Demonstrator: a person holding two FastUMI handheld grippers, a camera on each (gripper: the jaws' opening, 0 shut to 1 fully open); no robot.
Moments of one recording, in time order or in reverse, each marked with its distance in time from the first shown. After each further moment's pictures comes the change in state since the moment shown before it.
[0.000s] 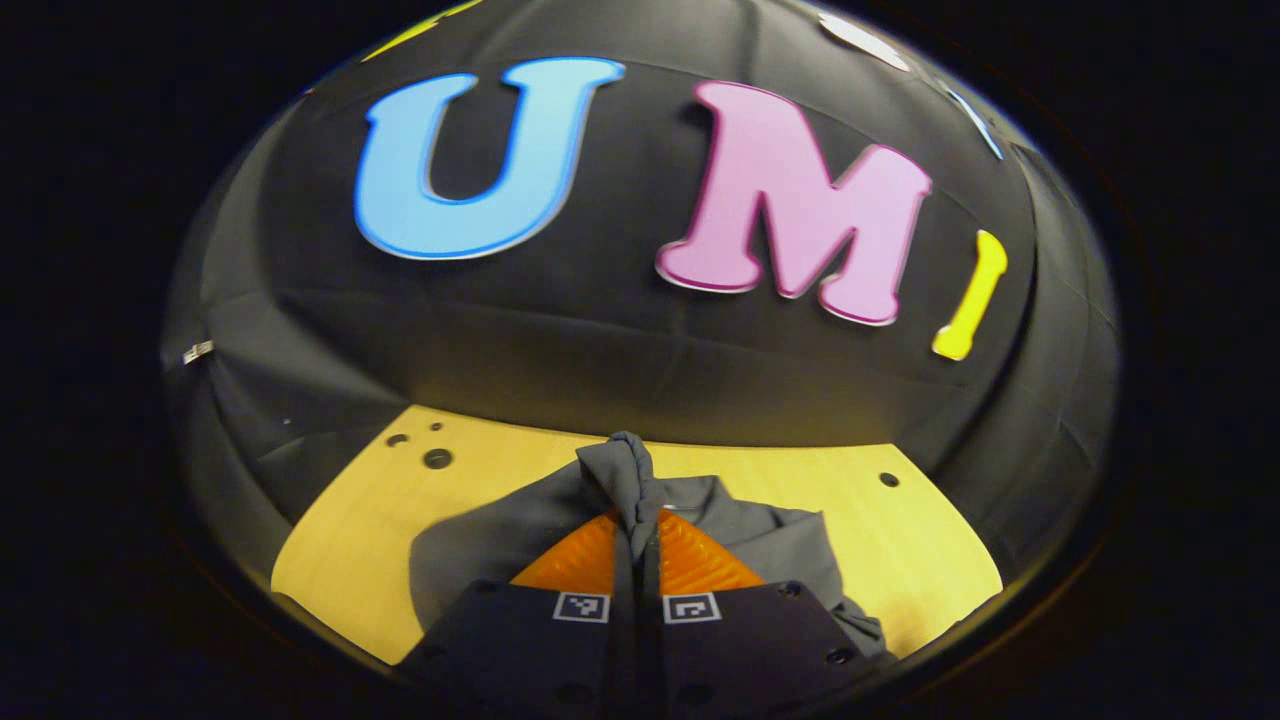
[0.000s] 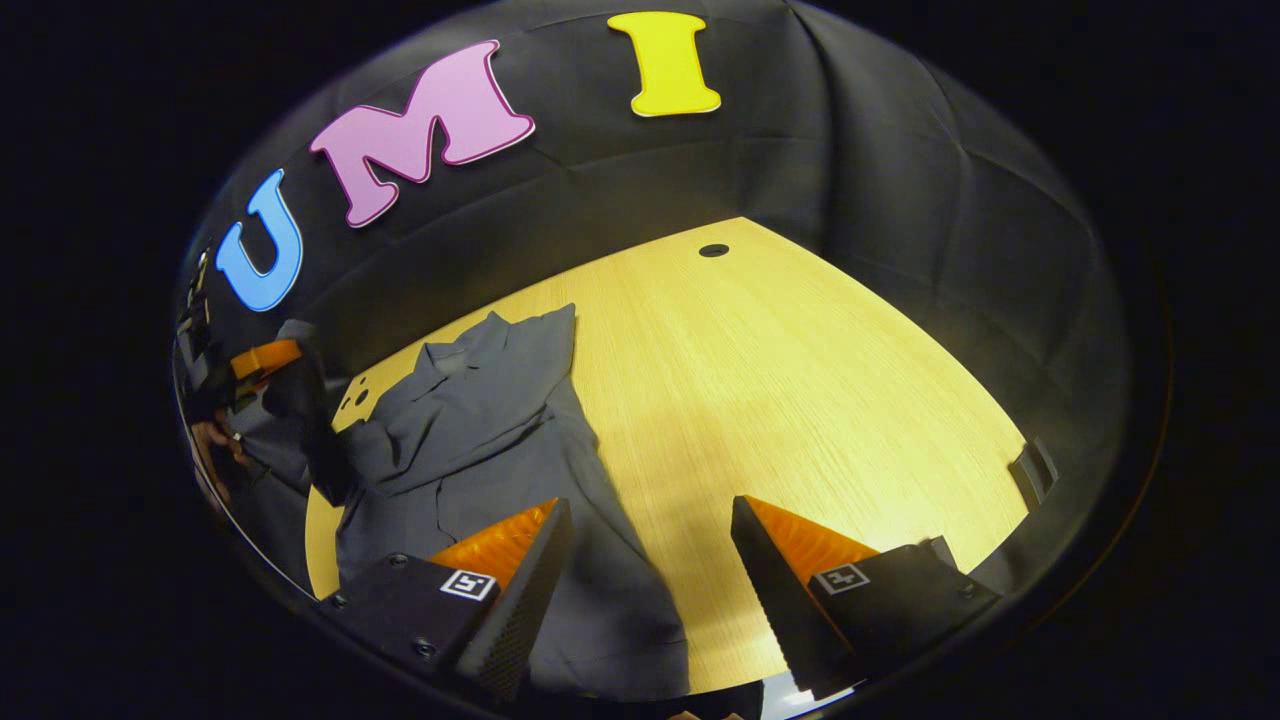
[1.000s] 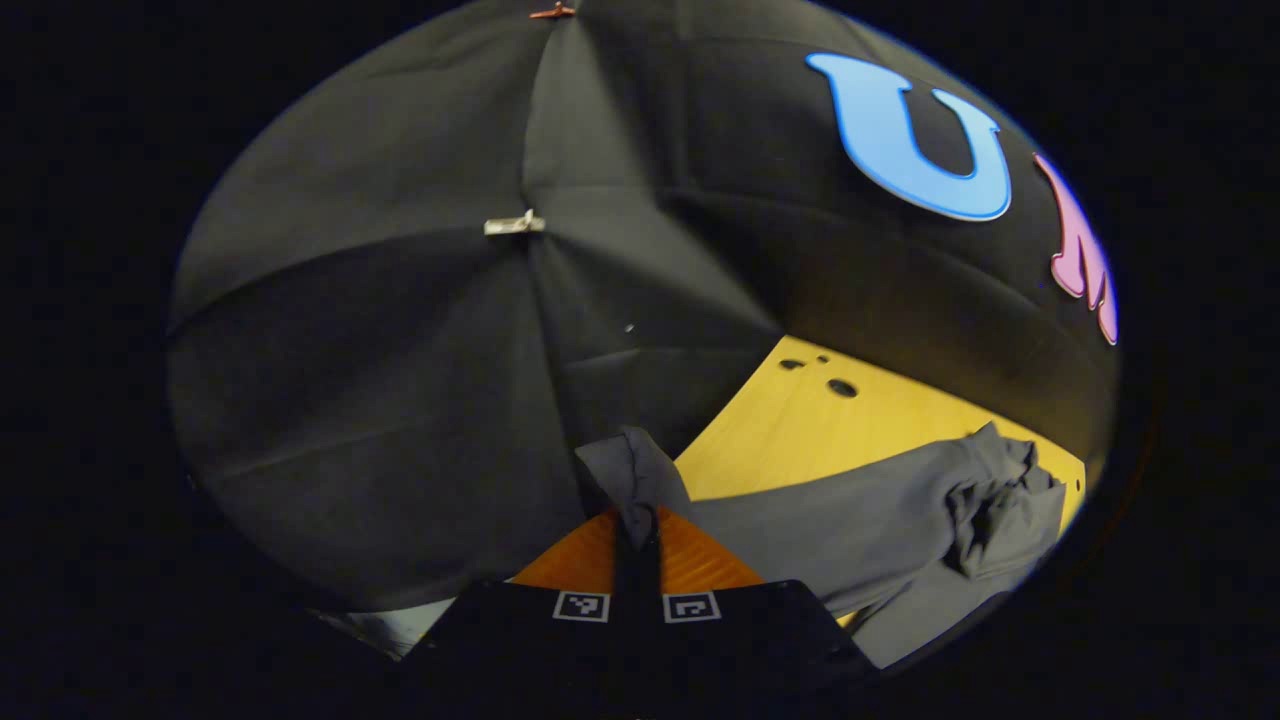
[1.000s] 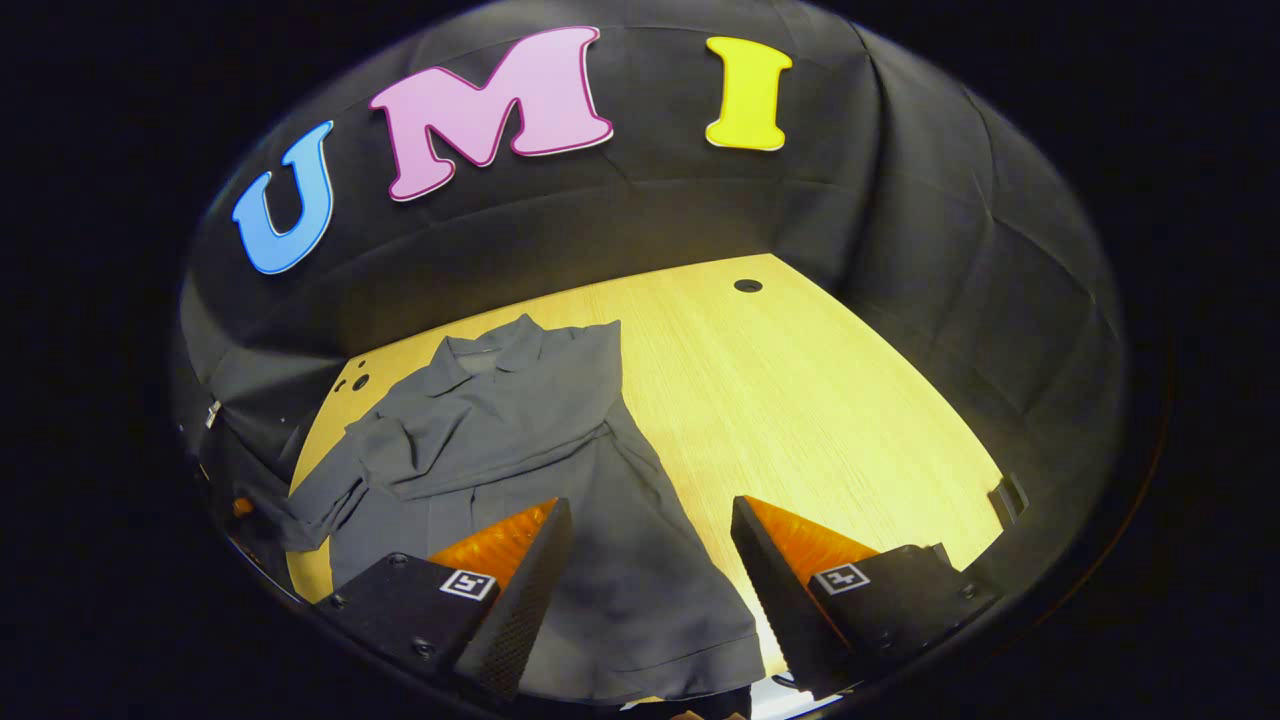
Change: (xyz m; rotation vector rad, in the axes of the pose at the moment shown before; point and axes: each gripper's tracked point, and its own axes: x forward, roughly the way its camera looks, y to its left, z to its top) left arm -0.178 0.405 -0.121 -0.230 0.035 0.675; right arm -0.010 0.075 0.013 -0.117 -0.044 -0.074
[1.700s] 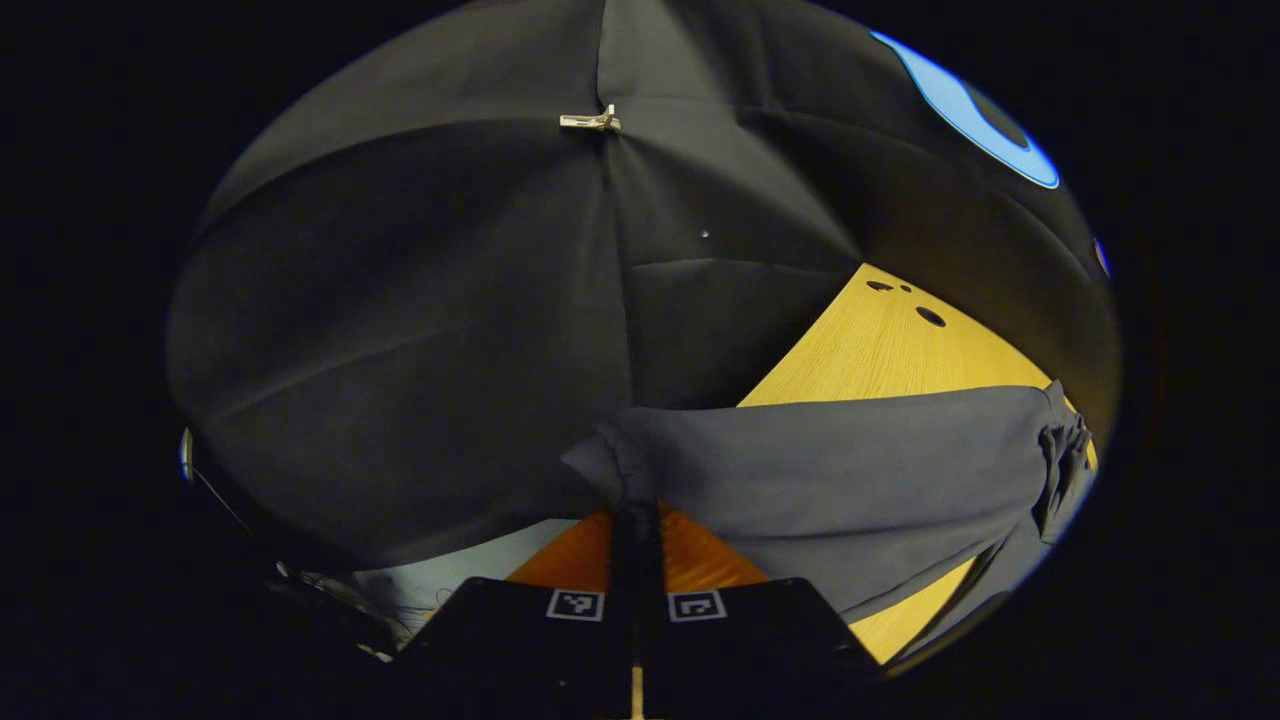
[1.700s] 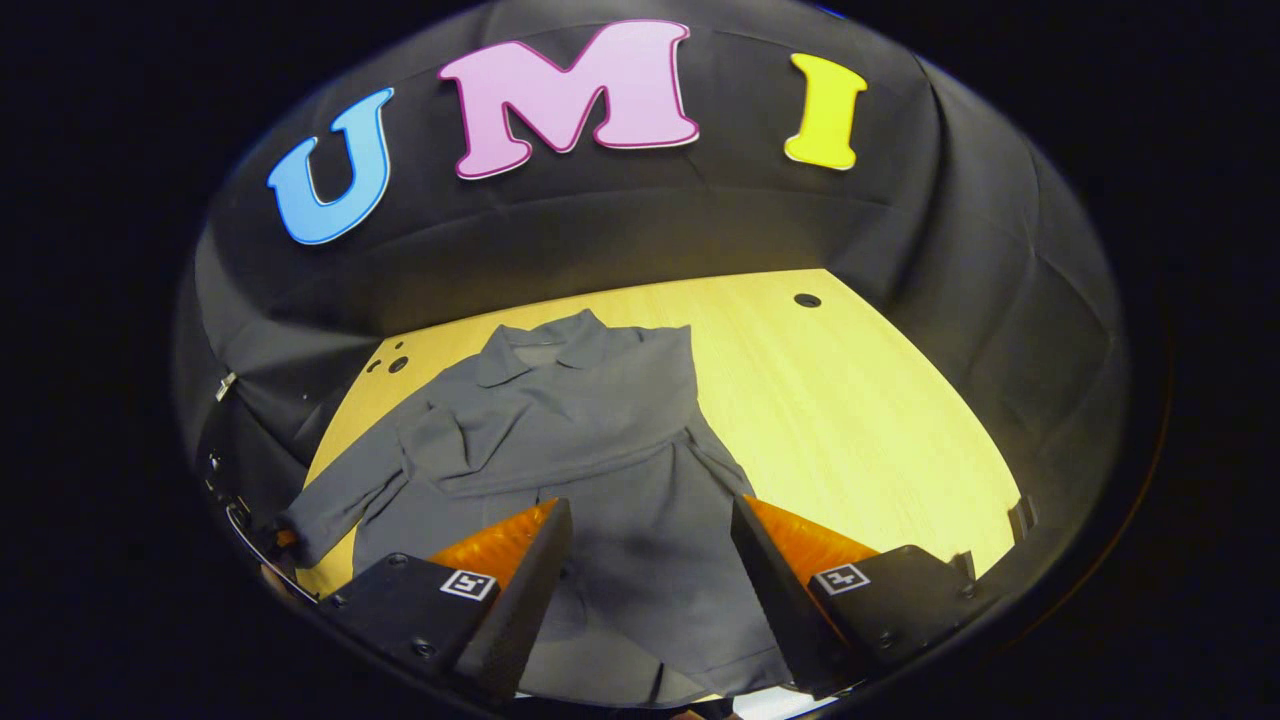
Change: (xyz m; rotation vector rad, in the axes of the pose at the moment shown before) left arm 0.037 0.108 -0.128 -0.088 0.215 0.156; right arm -0.009 0.080 -0.002 -0.070 0.009 0.060
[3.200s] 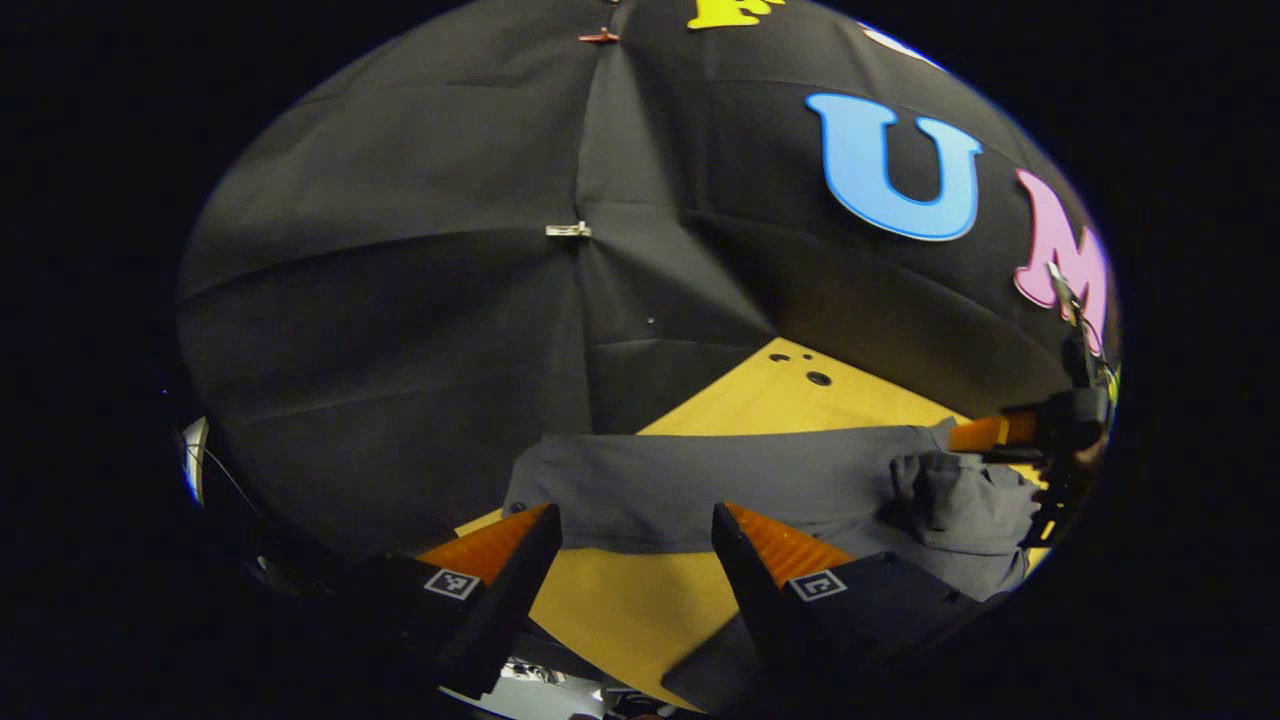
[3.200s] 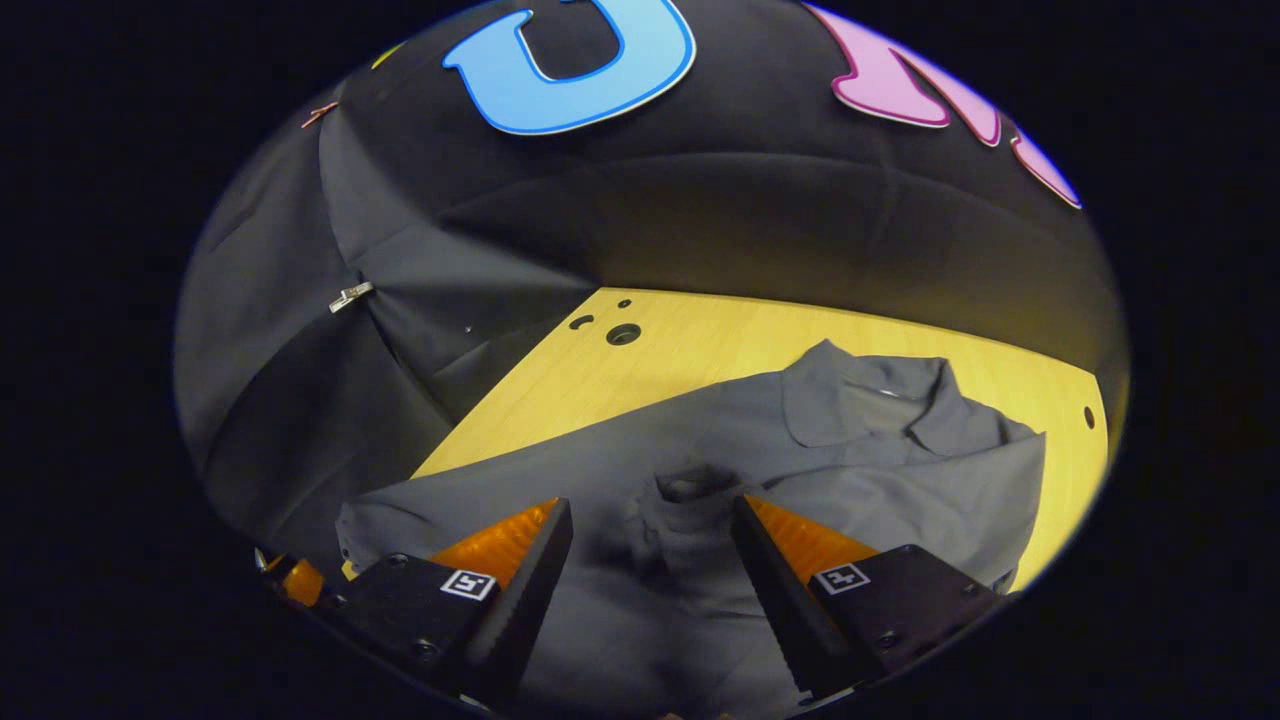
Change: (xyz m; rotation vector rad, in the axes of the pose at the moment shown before) left arm -0.174 -0.038 0.011 -0.053 -0.208 -0.050; right arm 0.124 0.310 0.012 -0.339 0.050 0.510
